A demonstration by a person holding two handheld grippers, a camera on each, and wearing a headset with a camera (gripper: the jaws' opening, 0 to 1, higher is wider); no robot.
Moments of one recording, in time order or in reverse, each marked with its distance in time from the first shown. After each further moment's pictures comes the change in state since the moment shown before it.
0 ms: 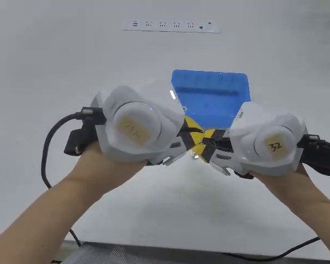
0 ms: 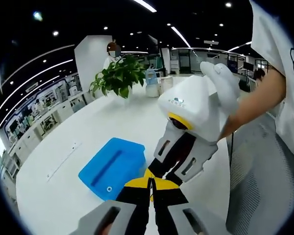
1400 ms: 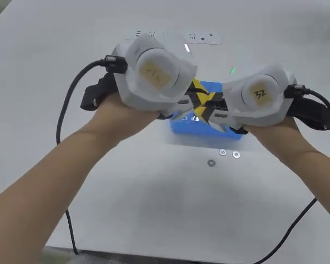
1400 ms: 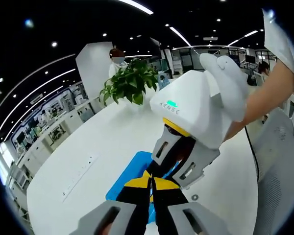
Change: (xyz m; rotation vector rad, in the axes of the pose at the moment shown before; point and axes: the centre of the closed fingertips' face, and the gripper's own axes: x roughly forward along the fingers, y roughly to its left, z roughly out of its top) left arm 0.025 0.072 0.024 0.066 -0.019 0.083; right arm 0.024 -0.078 0.031 -0.083 0.031 -0.088
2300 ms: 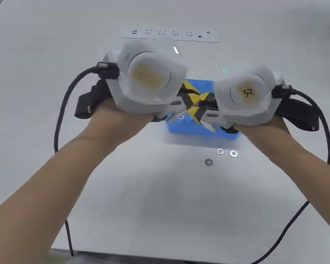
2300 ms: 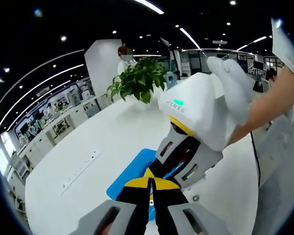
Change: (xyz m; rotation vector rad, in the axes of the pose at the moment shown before) left arm -0.018 0.003 0.003 -0.071 -0.033 0.052; right arm -0.008 0.003 0.010 0.012 -0.032 -0.035
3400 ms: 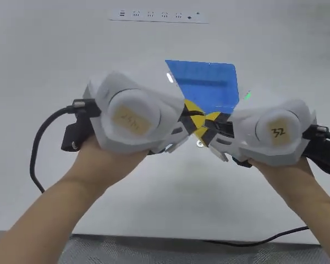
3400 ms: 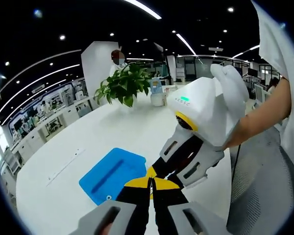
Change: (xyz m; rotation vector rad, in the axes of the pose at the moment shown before) left arm -0.006 -0.076 -0.012 -0.033 -0.009 -0.081; right arm -0.042 0.054 -0.044 0.166 0.020 -0.012
